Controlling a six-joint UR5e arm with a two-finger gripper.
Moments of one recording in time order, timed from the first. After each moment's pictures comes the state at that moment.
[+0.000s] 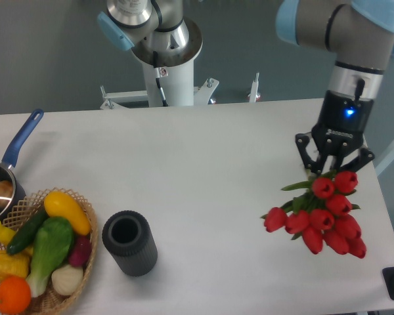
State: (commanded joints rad) arm 2.81 -1.85 -1.51 -0.88 0.66 0.92
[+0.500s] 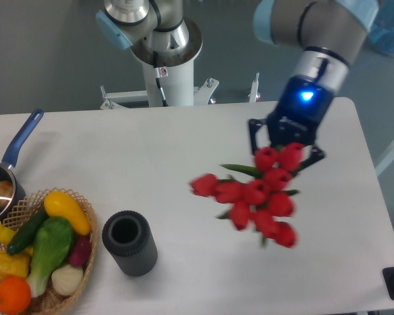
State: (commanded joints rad) arm 2.72 -1.79 -1.64 -0.85 0.48 1.05
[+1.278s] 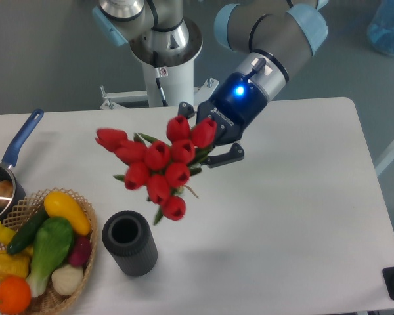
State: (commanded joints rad) arm 2.64 -1.77 -1.66 -0.83 0.23 1.05
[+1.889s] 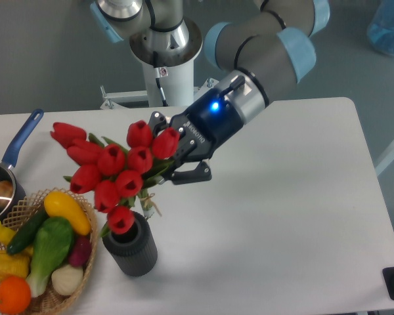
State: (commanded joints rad) arm 2.55 -1.89 -1.57 -0.81 0.20 1.05
